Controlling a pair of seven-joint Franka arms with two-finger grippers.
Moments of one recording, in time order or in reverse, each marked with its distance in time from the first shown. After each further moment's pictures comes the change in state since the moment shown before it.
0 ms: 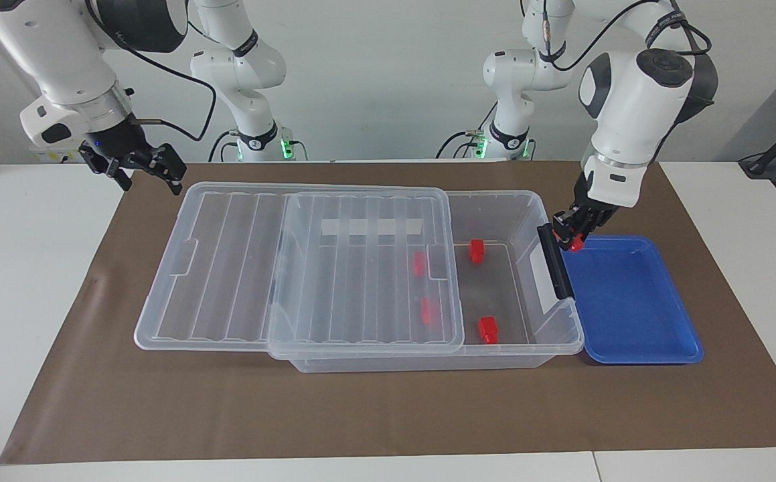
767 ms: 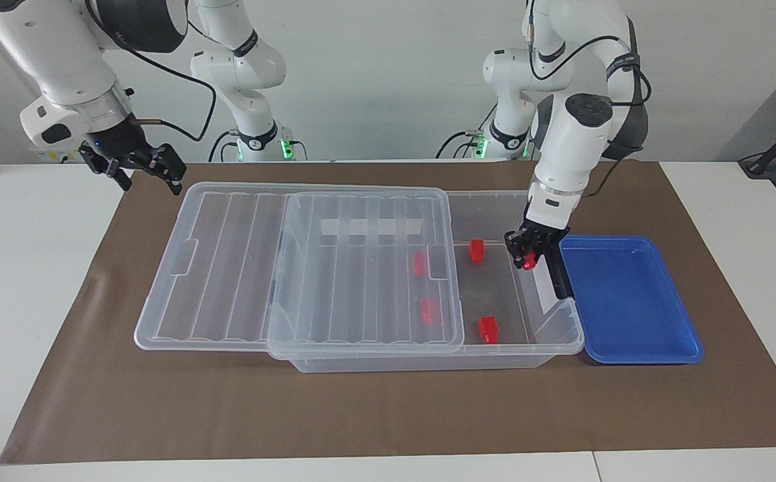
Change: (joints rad) left arm -0.083 0.002 -0.002 -0.262 0.001 0.324 -0.004; right arm -0.001 0.000 0.000 -0.001 0.000 0.000 0.000
